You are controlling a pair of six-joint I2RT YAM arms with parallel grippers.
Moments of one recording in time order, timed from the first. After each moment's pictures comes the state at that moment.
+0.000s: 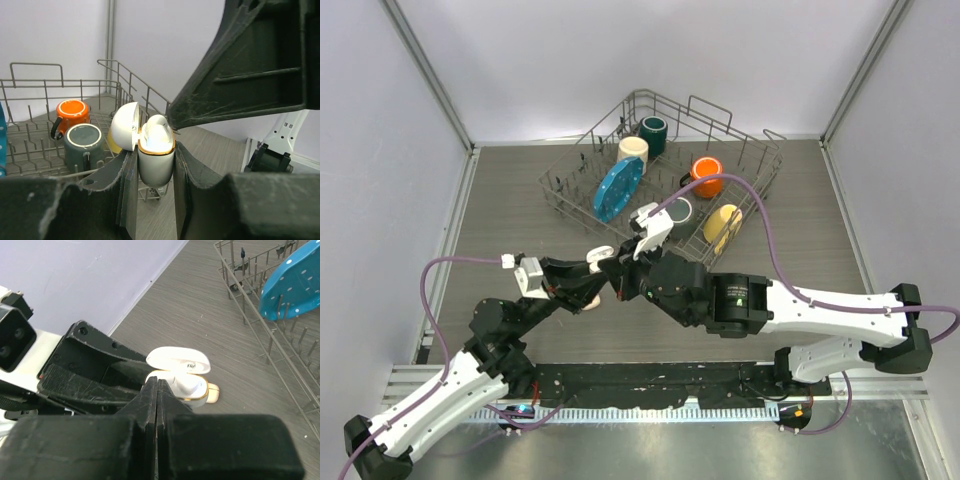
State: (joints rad) left arm -0.78 0.40 0.27 0.53 0.22 -0.26; right arm 1.43 1.28 1.30 -0.24 0.63 0.52
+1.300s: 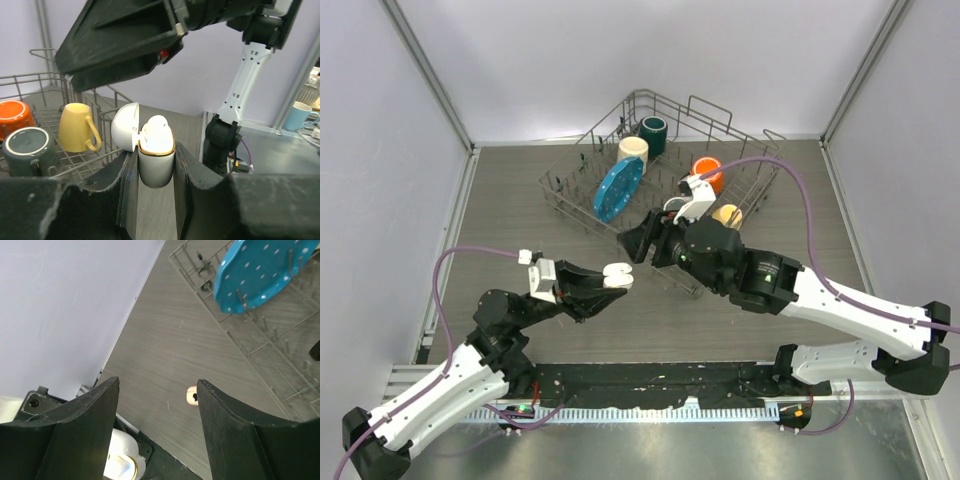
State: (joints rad) left arm -0.78 0.48 0.33 0.52 0.46 -0.30; right arm 1.16 1.15 1.23 -0.31 0.49 0.72
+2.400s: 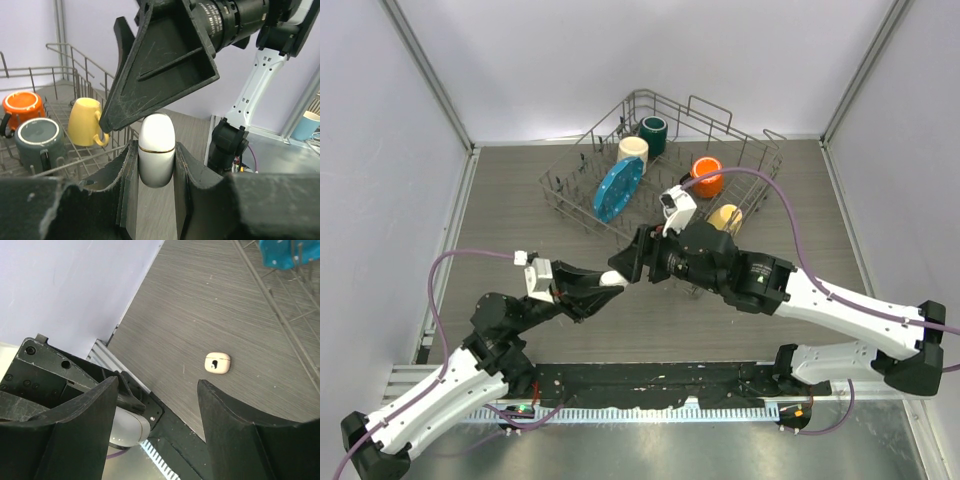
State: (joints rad) left arm -0.78 0.43 0.33 0.47 0.40 -0.30; right arm 1.15 1.17 1.17 -0.31 0.19 0.74
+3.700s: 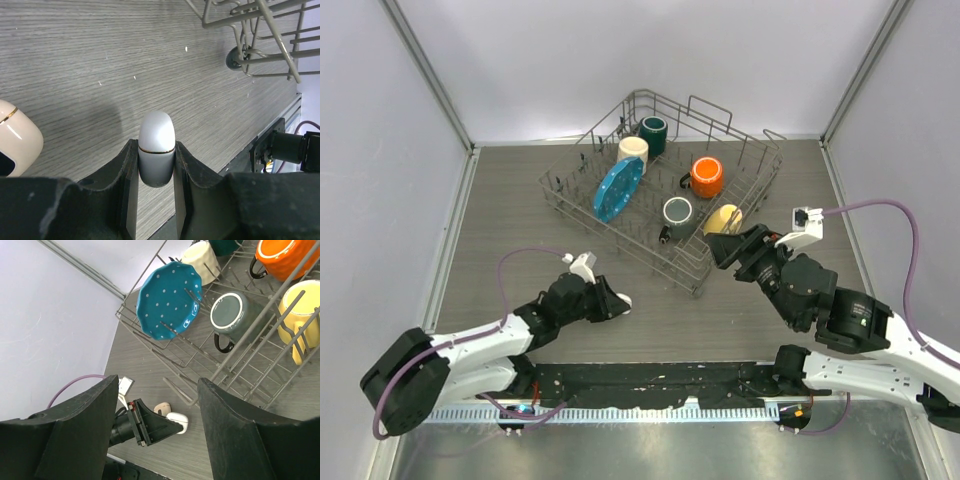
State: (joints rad) left arm -0.78 1.01 0.24 0.23 0.08 -0.90; right arm 1.15 0.67 0.96 -0.50 0.78 0.86
